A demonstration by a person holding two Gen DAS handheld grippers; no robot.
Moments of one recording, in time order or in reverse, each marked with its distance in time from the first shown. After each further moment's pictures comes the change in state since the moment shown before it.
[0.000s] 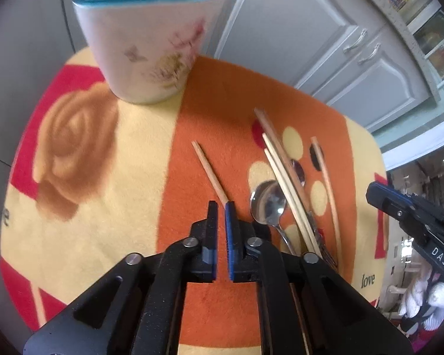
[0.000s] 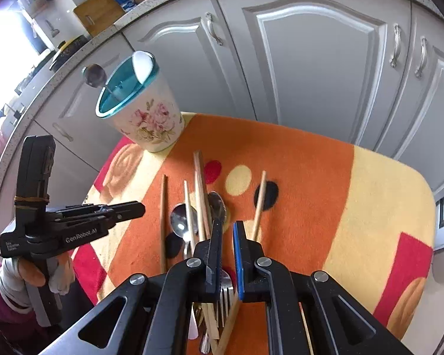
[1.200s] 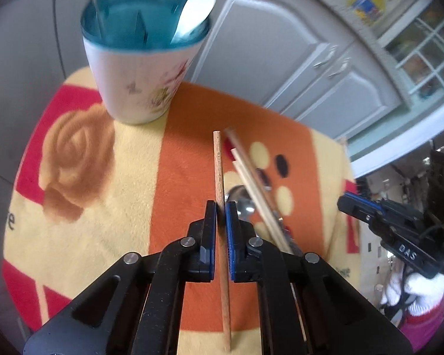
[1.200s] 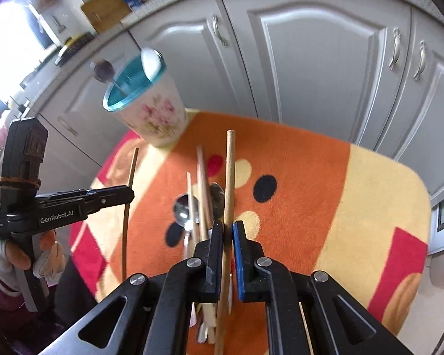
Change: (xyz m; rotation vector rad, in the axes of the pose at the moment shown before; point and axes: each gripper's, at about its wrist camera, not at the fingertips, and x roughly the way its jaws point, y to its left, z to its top) left arm -0.036 -0.017 0.002 0.032 -0.101 -0.132; right arm -0.024 0.001 -0.007 -0.037 -0.022 0.019
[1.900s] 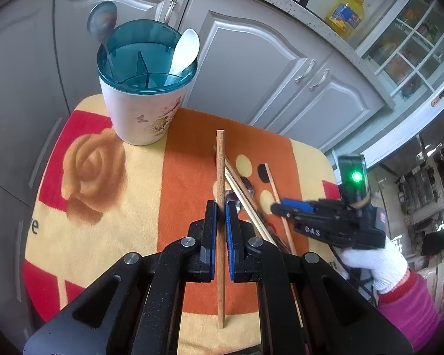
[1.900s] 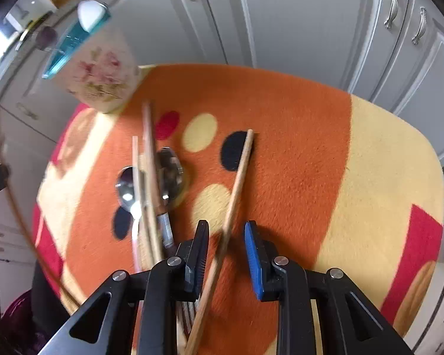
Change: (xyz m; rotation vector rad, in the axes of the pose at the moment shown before) left arm -0.052 0.005 -0.011 0.053 -0.068 -0.021; right arm 0.080 -0.023 -0.004 0.057 0.183 -0.128
